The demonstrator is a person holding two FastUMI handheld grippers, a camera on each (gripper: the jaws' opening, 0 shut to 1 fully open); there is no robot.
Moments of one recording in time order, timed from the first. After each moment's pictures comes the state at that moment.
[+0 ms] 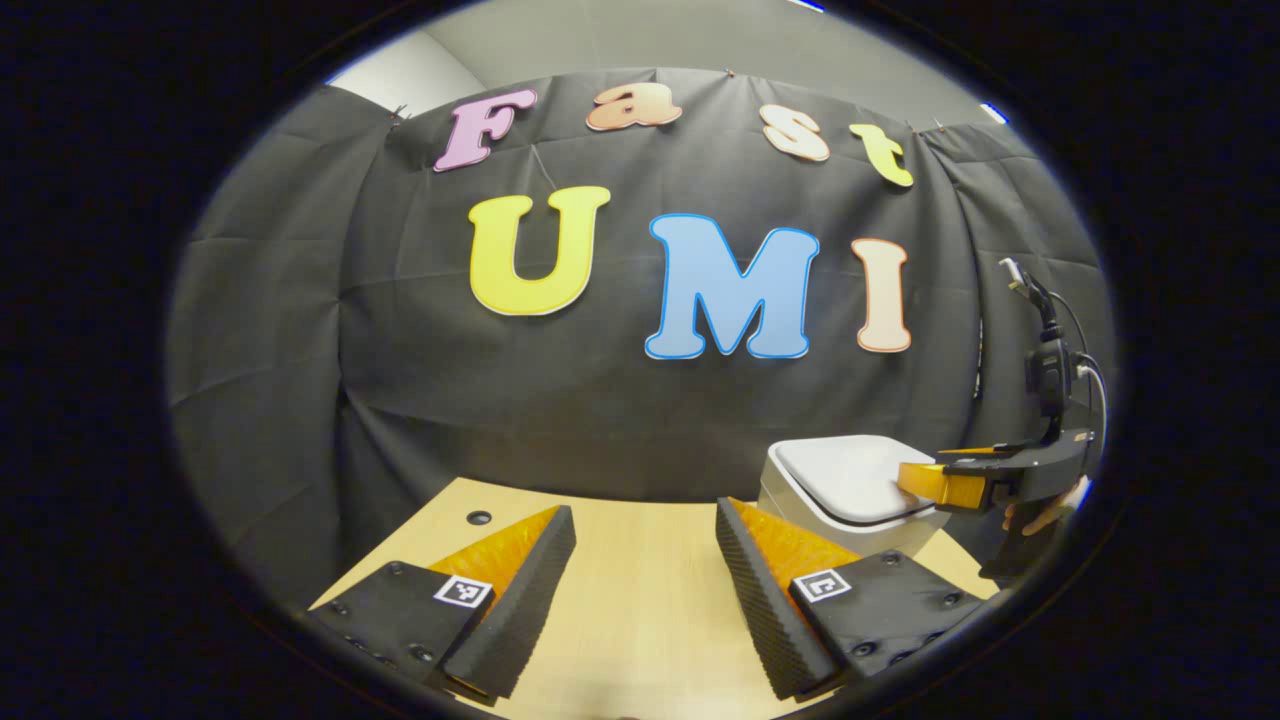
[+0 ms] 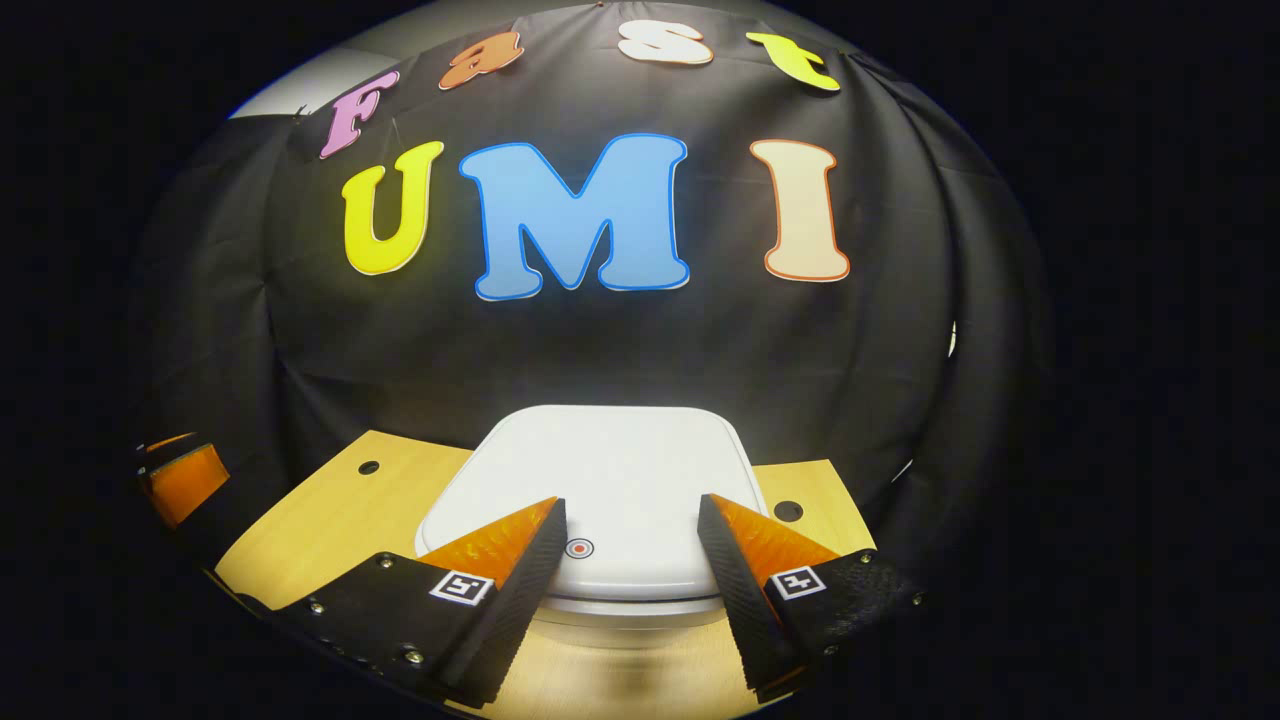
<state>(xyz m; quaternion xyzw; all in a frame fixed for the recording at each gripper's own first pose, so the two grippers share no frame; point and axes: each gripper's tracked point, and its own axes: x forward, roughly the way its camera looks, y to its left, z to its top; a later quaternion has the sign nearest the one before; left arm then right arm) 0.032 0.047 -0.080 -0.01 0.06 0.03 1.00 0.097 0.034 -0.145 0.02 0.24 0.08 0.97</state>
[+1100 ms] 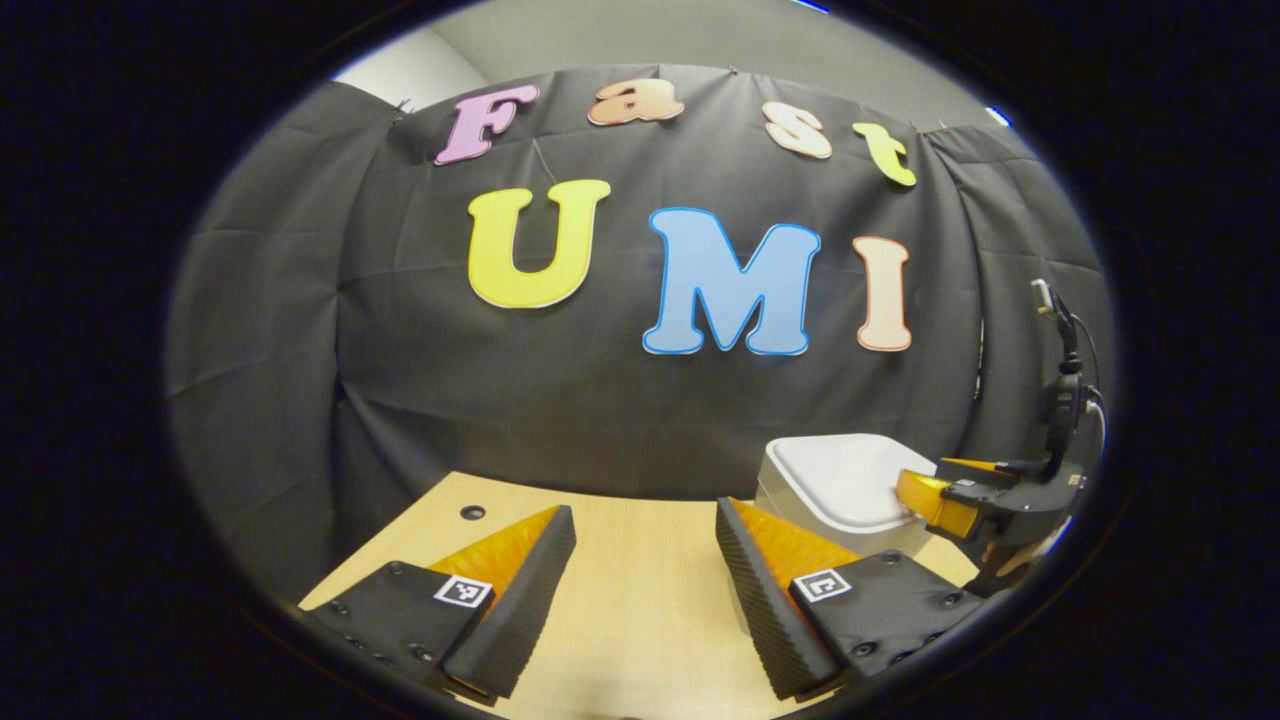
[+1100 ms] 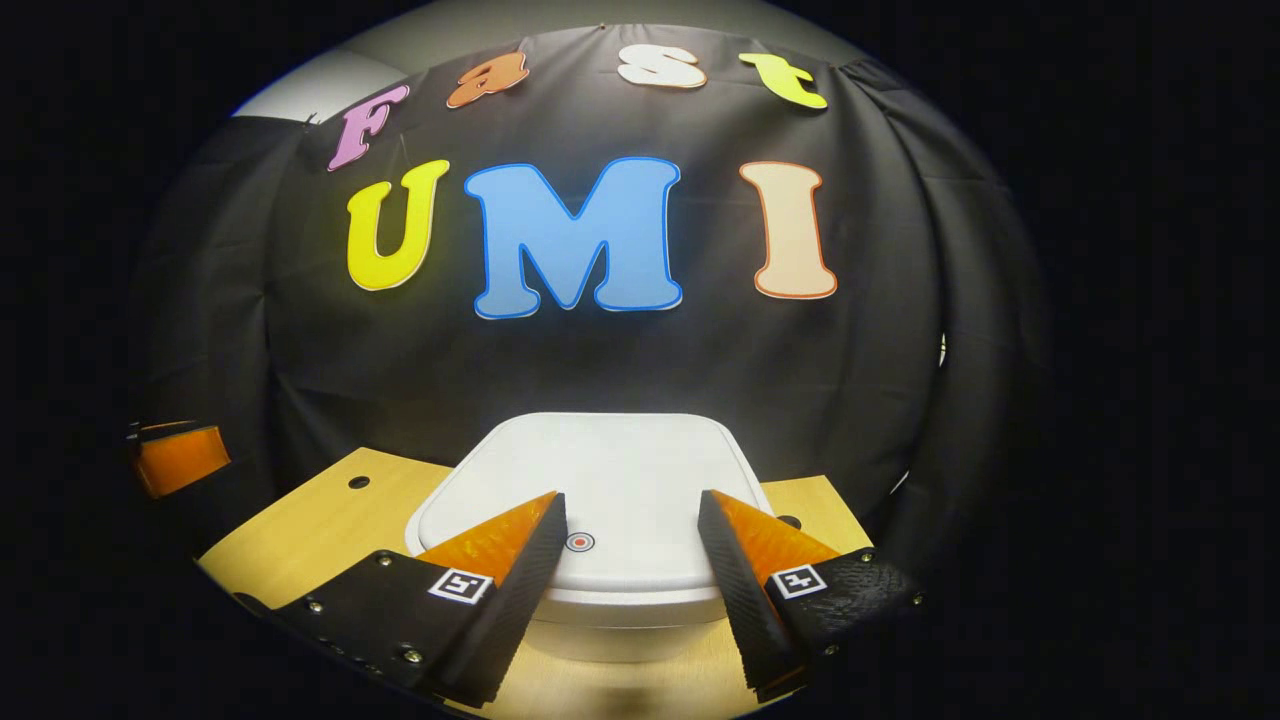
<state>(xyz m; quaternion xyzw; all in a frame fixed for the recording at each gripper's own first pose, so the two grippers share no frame) 0.038 0.042 -0.088 -0.02 0.06 0.02 1.00 0.094 0.034 -0.151 0.03 0.17 0.06 0.98</state>
